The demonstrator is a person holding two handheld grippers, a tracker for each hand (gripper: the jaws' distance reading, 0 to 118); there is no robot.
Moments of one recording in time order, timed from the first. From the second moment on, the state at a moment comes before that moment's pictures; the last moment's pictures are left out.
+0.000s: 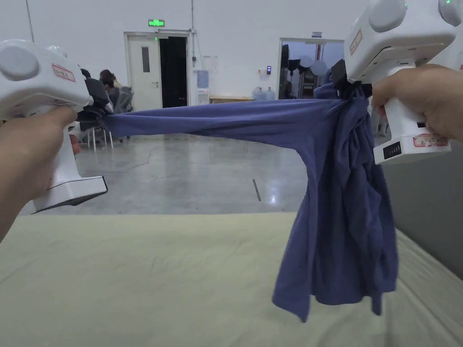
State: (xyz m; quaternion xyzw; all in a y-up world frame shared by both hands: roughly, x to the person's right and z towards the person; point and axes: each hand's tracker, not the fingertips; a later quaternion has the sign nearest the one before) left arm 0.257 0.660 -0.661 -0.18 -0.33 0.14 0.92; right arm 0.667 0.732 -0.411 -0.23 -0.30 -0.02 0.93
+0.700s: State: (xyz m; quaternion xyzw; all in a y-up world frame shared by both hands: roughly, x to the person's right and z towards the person) left arm 0.067 0.276 -0.466 -0.42 -0.25 0.05 0.87; right arm 0.471 0.275 -0.202 -0.41 -0.19 -0.13 0.88
